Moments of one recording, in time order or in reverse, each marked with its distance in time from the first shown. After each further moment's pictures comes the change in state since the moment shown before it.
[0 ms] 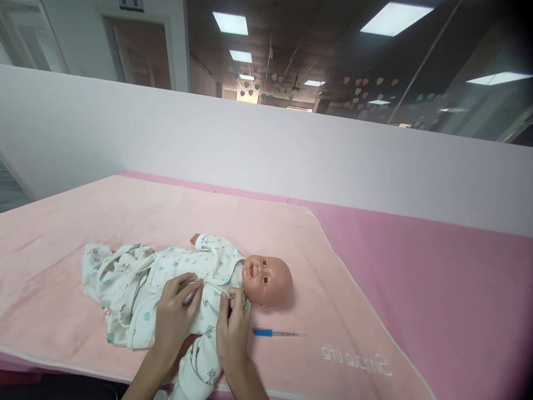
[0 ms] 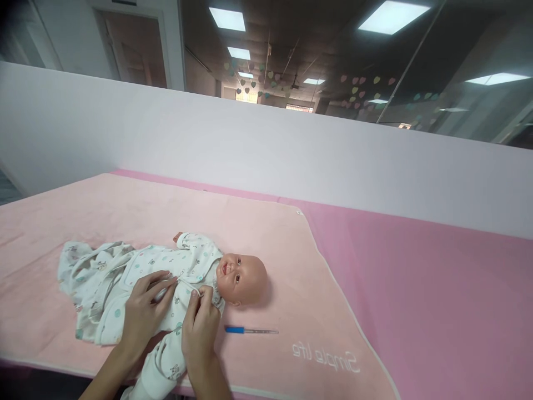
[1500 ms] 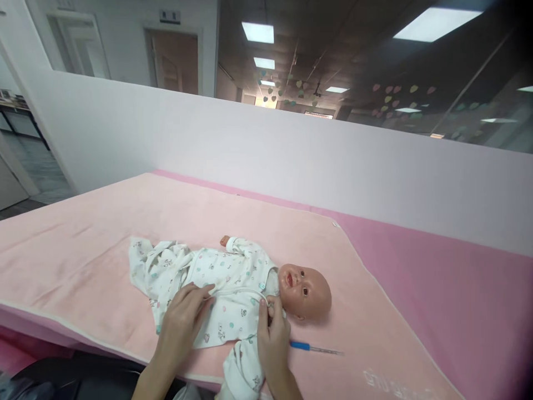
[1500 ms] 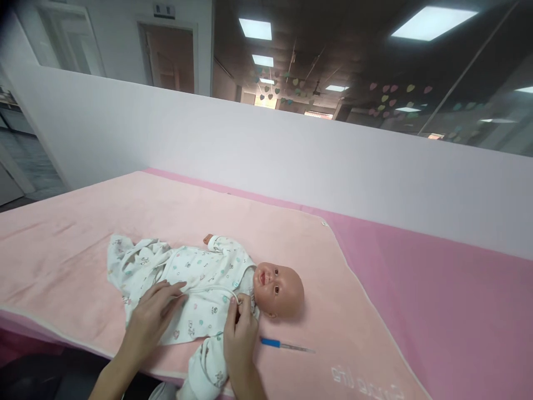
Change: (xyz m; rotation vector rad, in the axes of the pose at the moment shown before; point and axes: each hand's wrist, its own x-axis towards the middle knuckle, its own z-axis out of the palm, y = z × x) left_hand -0.001 -0.041 -0.057 0.019 -0.186 0.082; right_hand 0.005 -0.003 -0.003 -0.080 0.018 -0.042
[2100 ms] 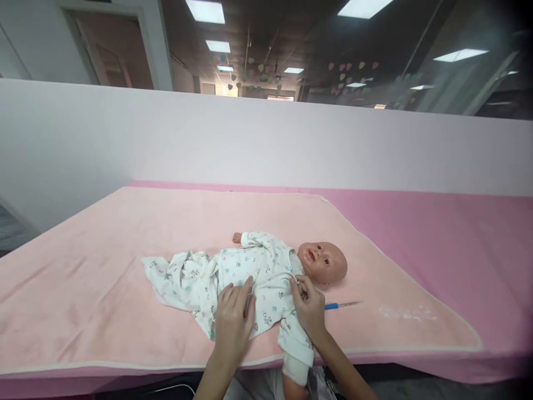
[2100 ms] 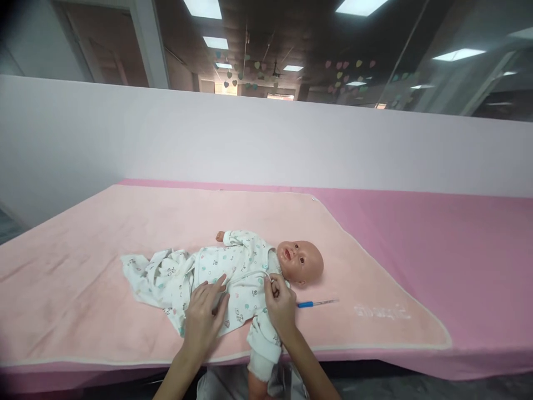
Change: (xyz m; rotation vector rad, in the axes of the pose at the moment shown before) left_hand 0.005 -0.009 0.007 -0.158 -0.058 0.130; right_hand 0.001 -0.004 0.014 -0.107 0.167 0.035
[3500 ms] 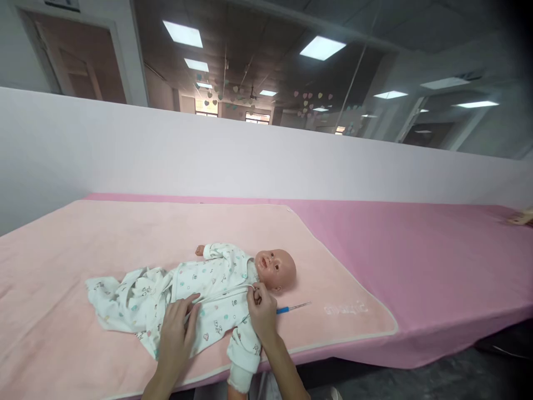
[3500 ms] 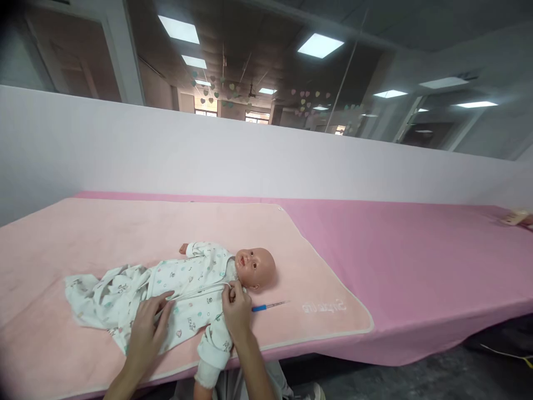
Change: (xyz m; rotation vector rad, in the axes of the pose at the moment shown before) left_hand -0.012 -0.014 -0.001 -0.120 -0.039 -0.252; right_hand -0.005 0.019 -0.002 -0.125 0.062 -0.103
